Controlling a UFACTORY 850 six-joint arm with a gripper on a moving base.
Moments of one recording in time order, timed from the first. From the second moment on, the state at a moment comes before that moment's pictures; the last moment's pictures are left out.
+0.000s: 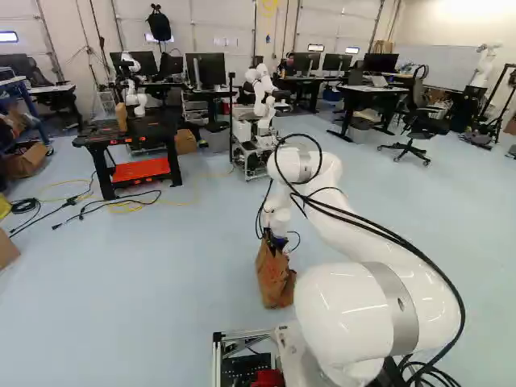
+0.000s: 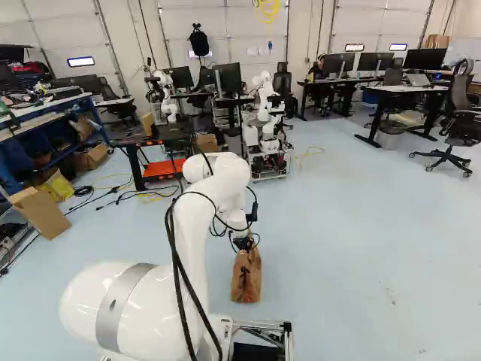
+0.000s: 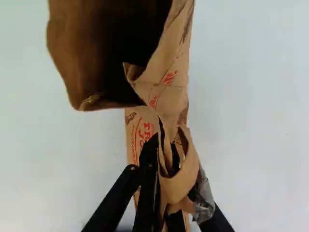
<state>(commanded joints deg) -3.9 -86.1 -88.6 13.9 7.3 -19.2</state>
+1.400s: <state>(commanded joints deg) -3.9 -71.3 -75.4 13.9 7.3 -19.2</state>
